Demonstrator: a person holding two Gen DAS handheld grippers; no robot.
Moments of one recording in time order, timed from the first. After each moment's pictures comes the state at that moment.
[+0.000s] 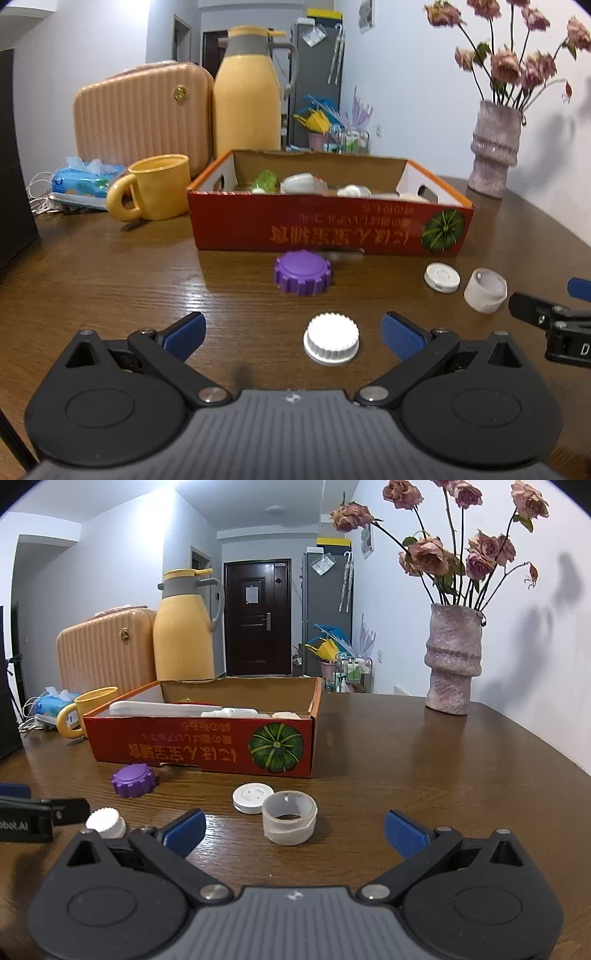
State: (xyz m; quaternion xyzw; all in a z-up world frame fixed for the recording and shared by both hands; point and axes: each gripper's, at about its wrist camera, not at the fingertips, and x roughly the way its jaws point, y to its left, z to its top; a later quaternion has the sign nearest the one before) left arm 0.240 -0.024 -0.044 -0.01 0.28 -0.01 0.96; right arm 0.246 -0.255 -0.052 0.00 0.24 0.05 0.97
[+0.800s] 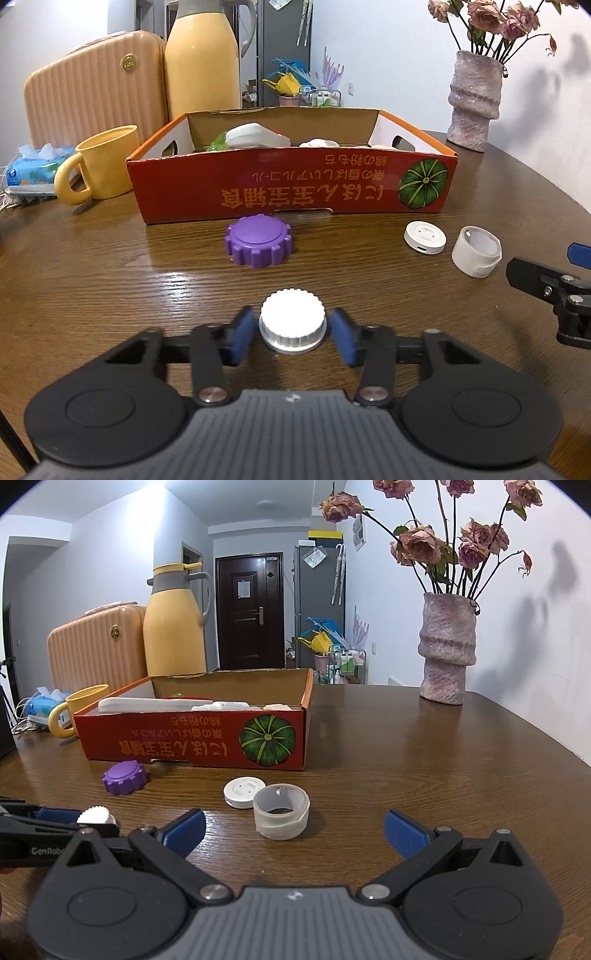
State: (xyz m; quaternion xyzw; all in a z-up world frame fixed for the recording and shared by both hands) left arm 0.272 -0.048 -0.068 0.01 0.34 -0.05 0.94; right arm 0.252 -0.259 -0.057 0.01 0.25 0.04 0.97
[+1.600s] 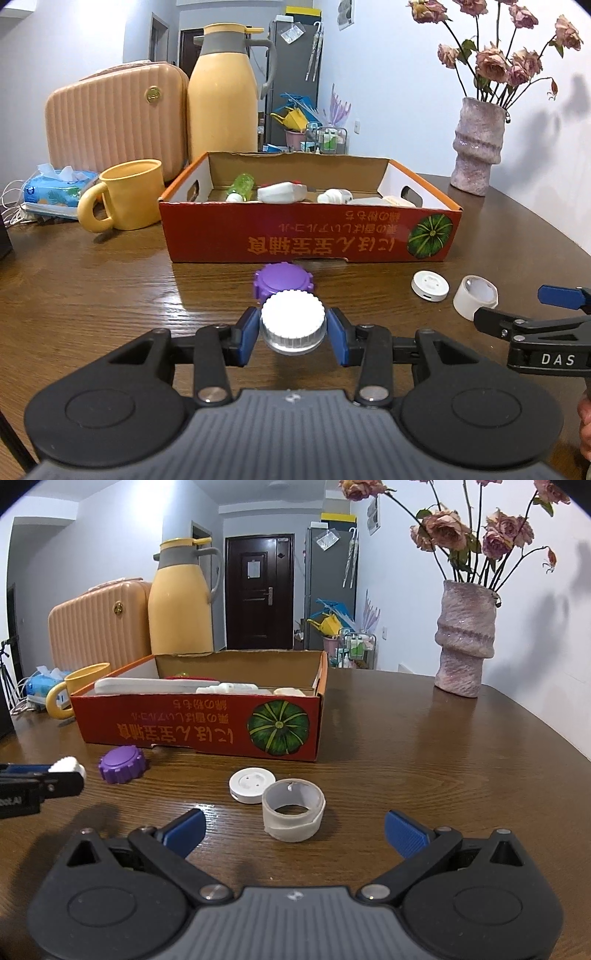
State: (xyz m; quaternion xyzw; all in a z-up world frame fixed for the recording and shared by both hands) left arm 0.263 -0.027 -0.044 -0.01 0.29 -0.05 0.96; right arm 0.279 -0.248 -0.062 -0.01 0.29 0.05 0.96
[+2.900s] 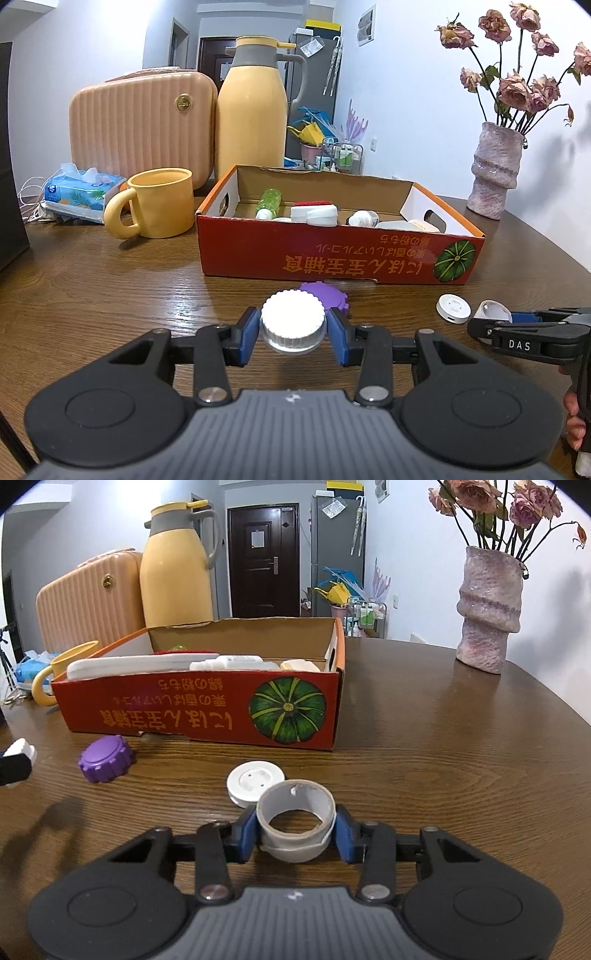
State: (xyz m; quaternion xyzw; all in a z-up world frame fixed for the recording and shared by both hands) left arm 0.263 0.004 -0.036 -0.03 0.27 -0.02 0.96; right arm 0.324 -0.239 -0.077 0.00 0.34 0.07 0.94
